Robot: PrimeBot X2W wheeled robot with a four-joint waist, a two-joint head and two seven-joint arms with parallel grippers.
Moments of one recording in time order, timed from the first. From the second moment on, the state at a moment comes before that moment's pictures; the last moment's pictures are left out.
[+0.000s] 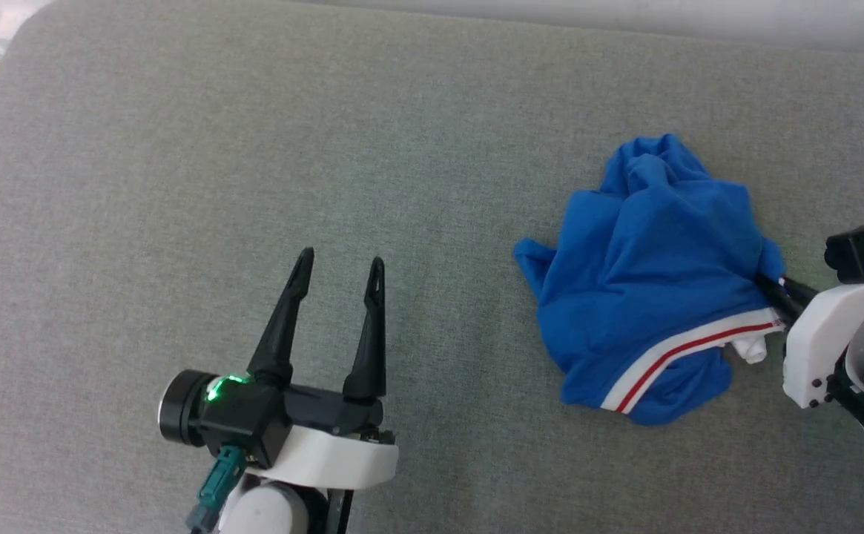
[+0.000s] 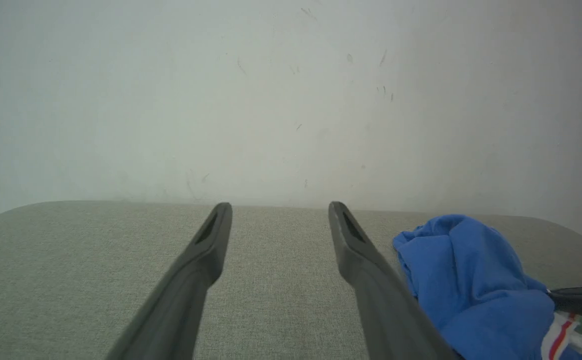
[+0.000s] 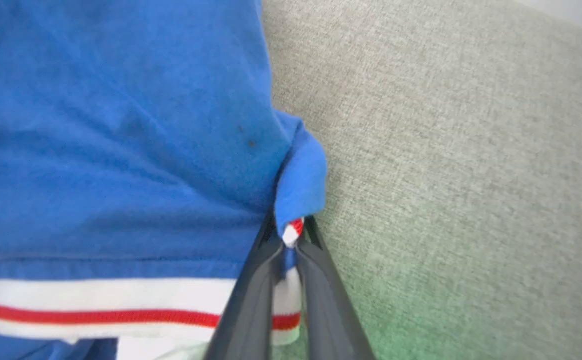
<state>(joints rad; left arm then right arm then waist) -0.09 0.08 -0.31 -0.16 -0.15 0.11 -0.26 -0.39 -0.54 0.30 0.35 0.50 0.13 0.33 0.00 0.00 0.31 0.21</state>
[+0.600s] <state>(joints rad) 0.02 0.07 -0.24 -0.13 -0.16 0.07 -0.26 -0.53 -0.60 0.07 0.04 0.34 0.13 0.33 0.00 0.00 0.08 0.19</state>
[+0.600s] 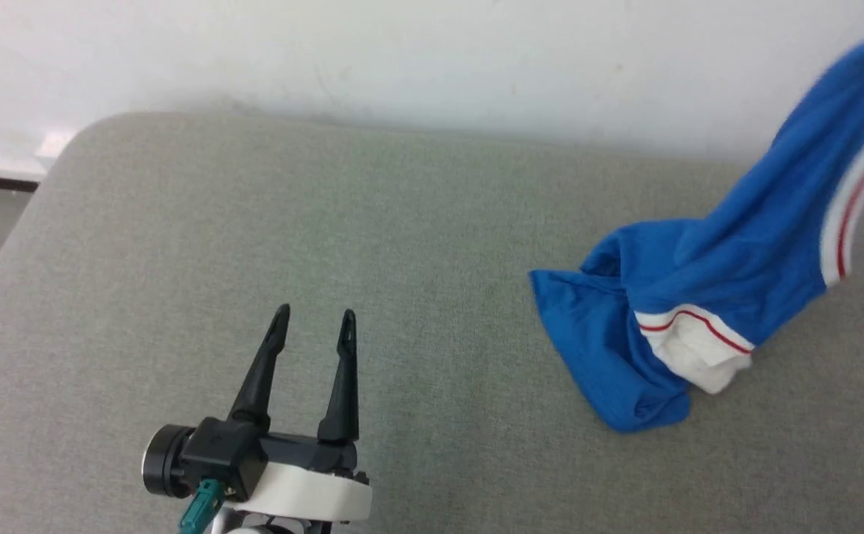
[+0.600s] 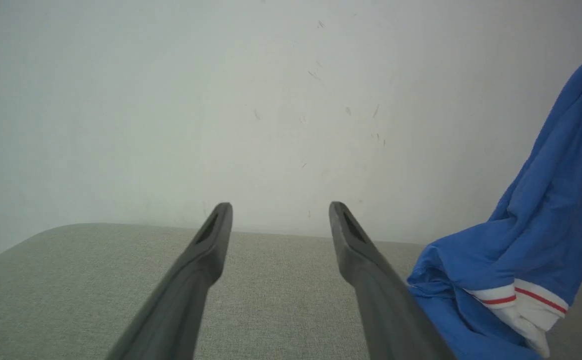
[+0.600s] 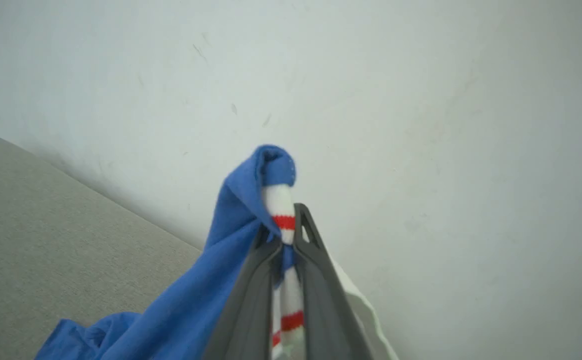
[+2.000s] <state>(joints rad) 0.01 0.05 -0.25 -0.12 -0.17 0.06 -0.26 -0.51 -0.53 0.37 0.19 0.47 0.13 0.38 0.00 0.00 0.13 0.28</state>
